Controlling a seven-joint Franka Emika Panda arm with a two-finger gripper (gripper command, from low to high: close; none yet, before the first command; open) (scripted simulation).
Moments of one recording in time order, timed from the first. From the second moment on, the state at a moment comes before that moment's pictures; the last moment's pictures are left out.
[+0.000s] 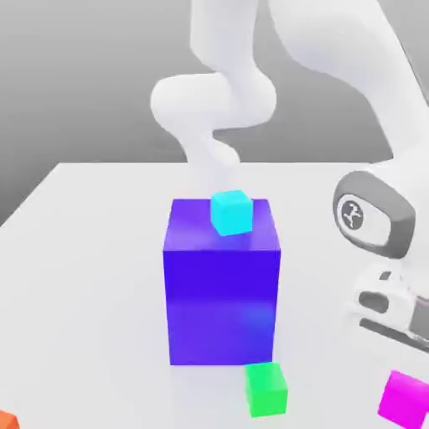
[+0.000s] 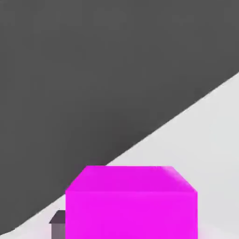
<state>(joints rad) 0.18 0.41 0.22 -2.14 -0.24 2.55 1.85</state>
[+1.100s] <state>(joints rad) -0.15 0.25 0.38 -2.30 -0.28 2.58 0.47</state>
